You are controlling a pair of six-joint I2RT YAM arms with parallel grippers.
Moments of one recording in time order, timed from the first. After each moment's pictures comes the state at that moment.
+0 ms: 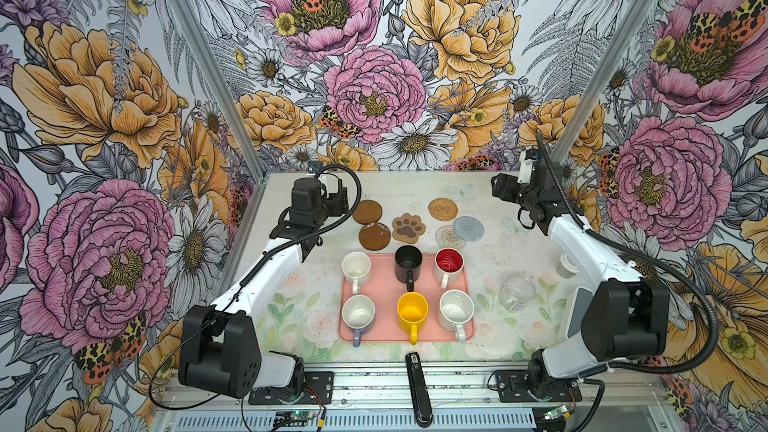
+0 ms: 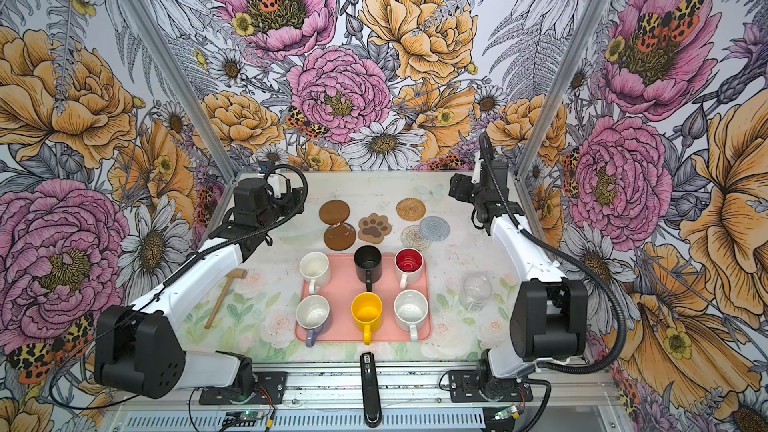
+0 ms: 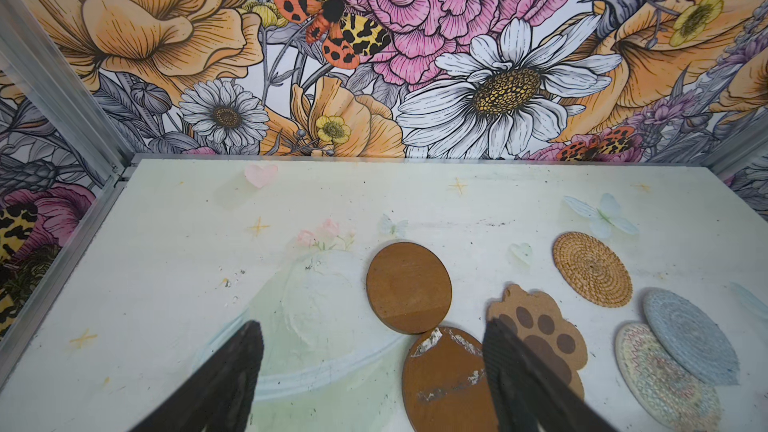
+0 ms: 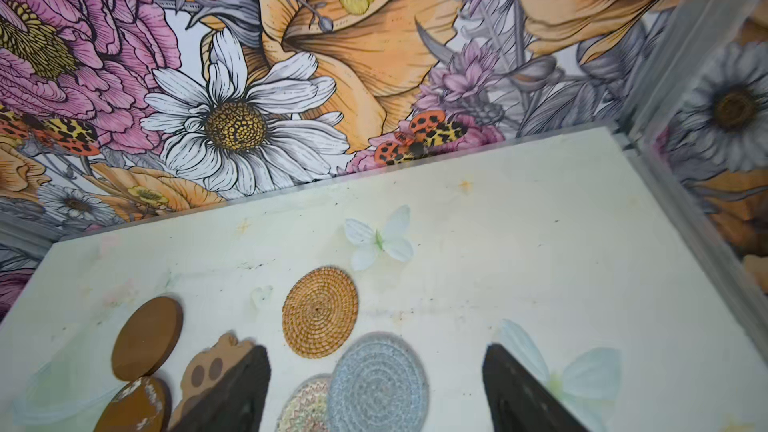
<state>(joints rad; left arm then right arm) -0.22 1.36 1.04 -0.06 -0.09 -0.17 0.01 1.58 1.28 -0.25 -0.16 0.26</state>
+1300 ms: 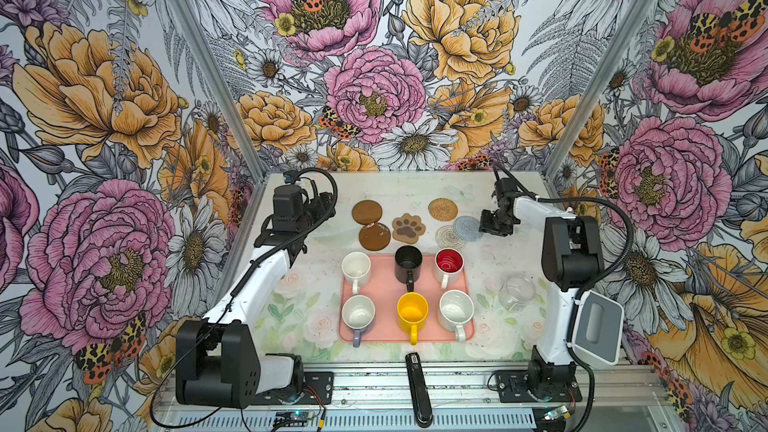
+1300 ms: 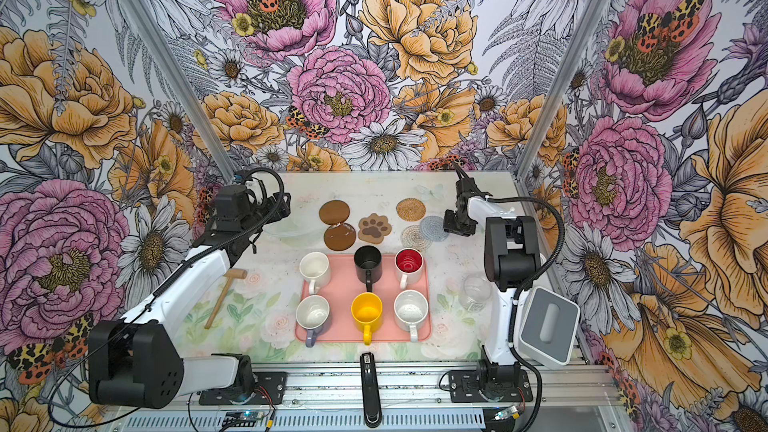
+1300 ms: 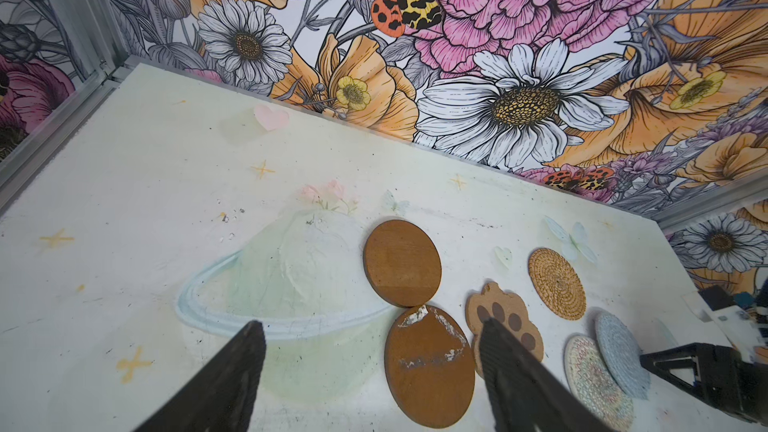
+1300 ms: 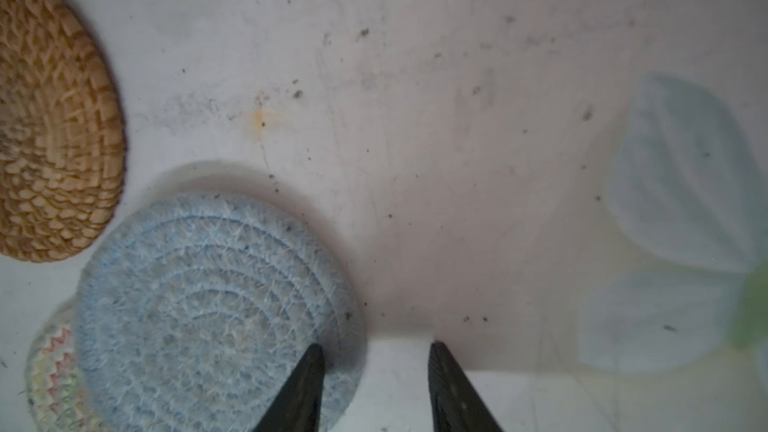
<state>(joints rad) -0.09 1.31 0.97 -0.10 0.05 -0.37 0.02 2.10 1.53 -0.69 -0.12 0.22</state>
